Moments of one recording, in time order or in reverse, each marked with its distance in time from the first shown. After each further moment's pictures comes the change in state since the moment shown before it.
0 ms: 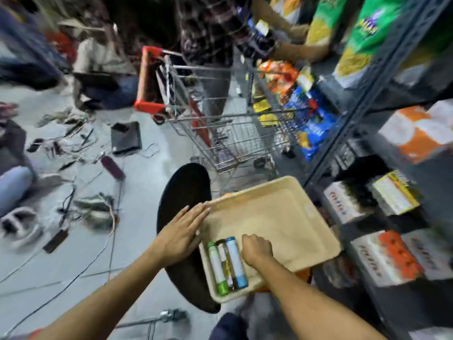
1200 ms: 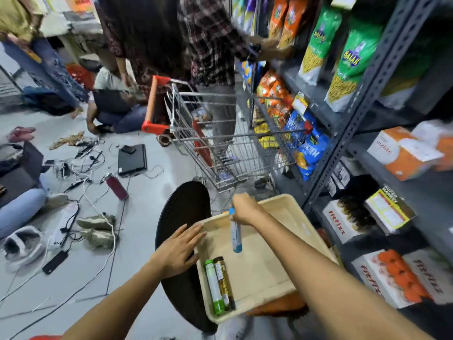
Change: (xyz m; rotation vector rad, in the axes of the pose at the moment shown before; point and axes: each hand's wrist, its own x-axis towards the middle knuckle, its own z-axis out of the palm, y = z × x) left_hand 0.013 0.001 0.005 0.115 -0.092 -0.040; right_hand 0.002 -0.017 -0.161 0.048 0.170 -0.167
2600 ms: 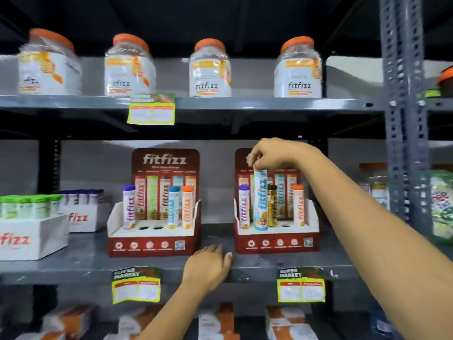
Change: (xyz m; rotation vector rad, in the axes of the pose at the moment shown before) left_hand 0.139 0.720 -0.350 -0.245 0.440 1.064; right_hand -0.752 0.145 -0.362 -0.290 0.918 1.216
